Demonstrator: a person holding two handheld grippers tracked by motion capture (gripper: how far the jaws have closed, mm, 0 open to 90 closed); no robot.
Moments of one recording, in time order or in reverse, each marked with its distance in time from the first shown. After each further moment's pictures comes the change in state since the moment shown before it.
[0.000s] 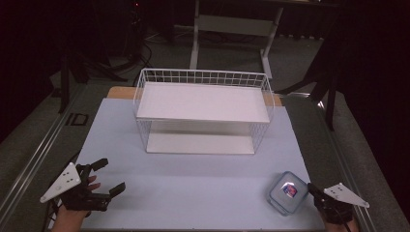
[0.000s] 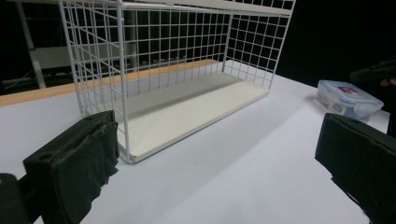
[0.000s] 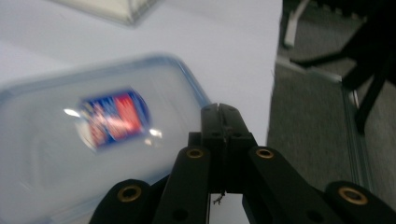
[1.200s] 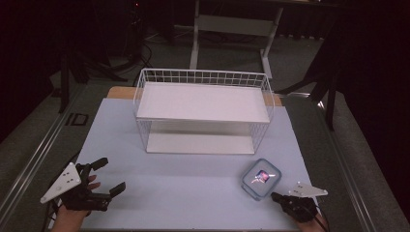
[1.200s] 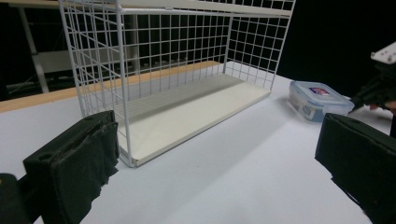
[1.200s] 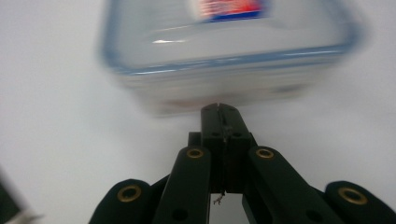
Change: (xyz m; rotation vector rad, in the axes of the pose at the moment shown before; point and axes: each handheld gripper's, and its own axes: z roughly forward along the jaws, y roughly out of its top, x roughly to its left) left arm -0.001 0.001 0.000 -0.005 0.002 0.017; right arm 0.053 0.006 0.045 0.108 0.391 -0.097
